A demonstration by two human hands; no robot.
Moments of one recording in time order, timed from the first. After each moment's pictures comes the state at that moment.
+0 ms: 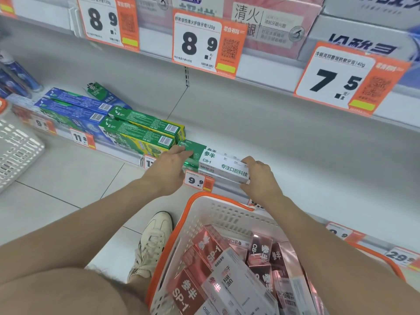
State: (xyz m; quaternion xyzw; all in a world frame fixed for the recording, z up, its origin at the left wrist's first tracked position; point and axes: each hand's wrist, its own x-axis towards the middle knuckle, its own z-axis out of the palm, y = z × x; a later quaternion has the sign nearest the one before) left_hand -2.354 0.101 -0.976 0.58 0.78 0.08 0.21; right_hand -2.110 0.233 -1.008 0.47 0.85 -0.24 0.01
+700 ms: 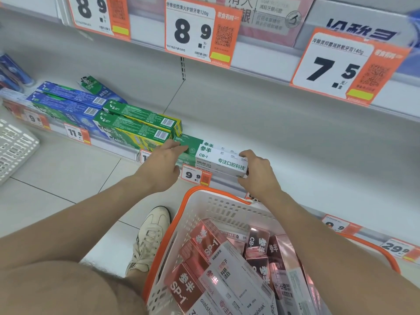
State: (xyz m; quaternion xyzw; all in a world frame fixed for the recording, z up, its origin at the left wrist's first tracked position) left_hand -2.356 0.094 -0.976 0.57 0.78 0.09 0.21; right_hand -2.105 0.230 -1.006 0.48 0.84 -0.27 -0.03
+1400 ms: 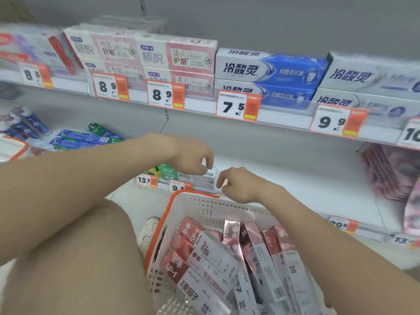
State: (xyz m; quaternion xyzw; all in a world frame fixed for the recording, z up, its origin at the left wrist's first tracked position) left_hand -2.214 0.111 -0.741 0.72 0.64 -0.15 0.24; right_hand -2.030 0.157 -0.831 0.39 0.87 -0.30 0.10
